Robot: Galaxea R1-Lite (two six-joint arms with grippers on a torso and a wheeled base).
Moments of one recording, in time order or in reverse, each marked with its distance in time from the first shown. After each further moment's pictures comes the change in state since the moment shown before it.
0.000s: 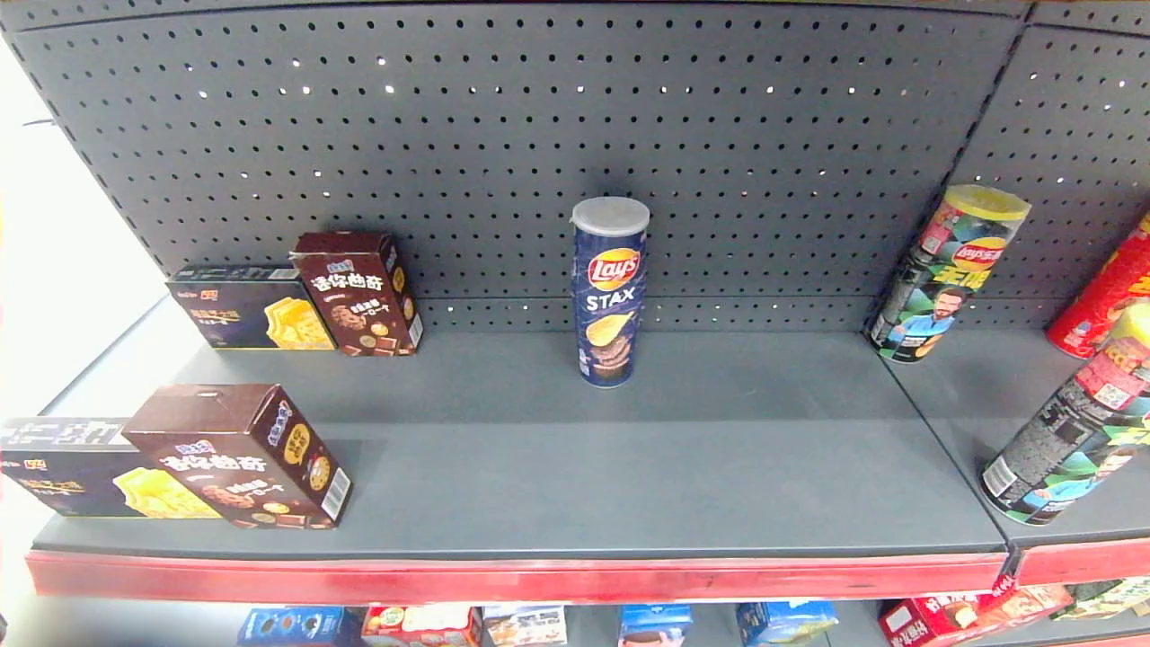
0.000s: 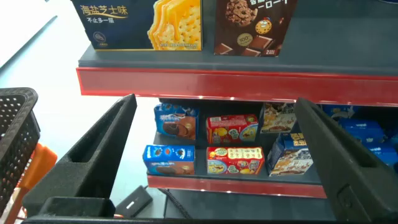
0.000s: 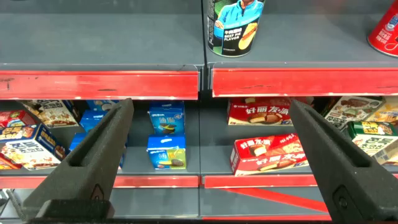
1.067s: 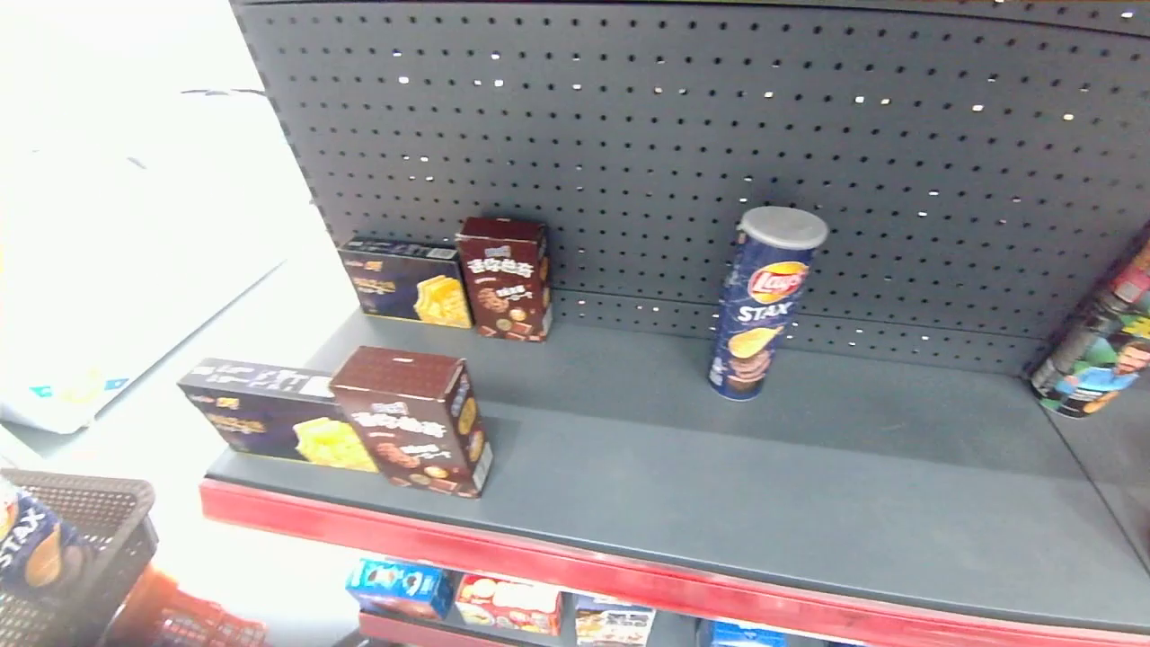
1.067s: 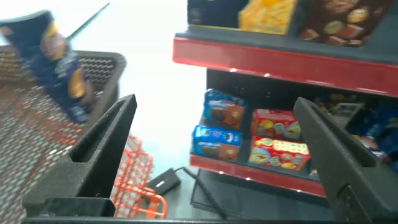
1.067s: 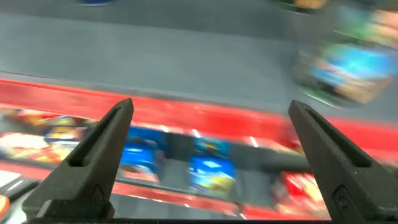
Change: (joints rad) left arm 0.000 0.000 0.000 0.000 -0.002 -0.001; right arm 0.000 0.000 0.000 0.000 -0.004 0.001
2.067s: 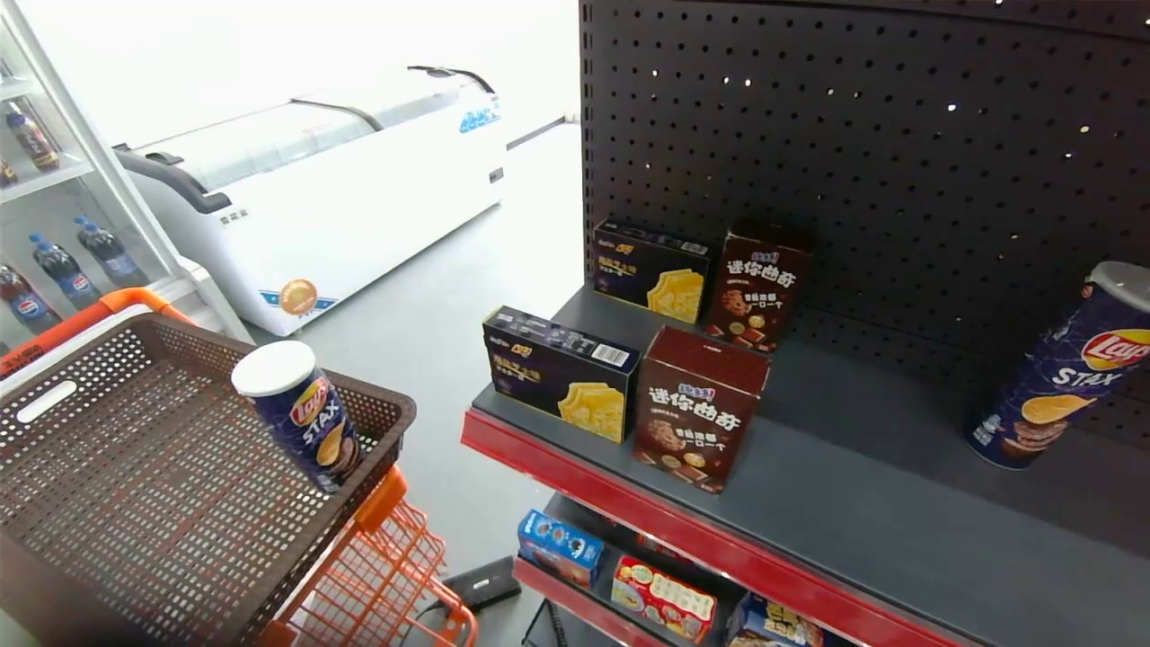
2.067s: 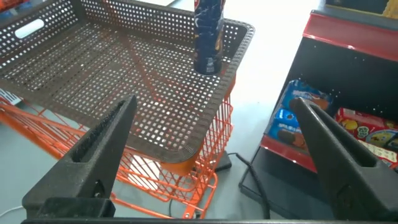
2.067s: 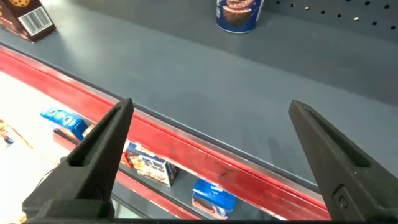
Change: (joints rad) left arm 0.000 0.000 0.000 0.000 -0.005 0.003; right arm 0.000 0.000 0.000 0.000 -0.001 0.000
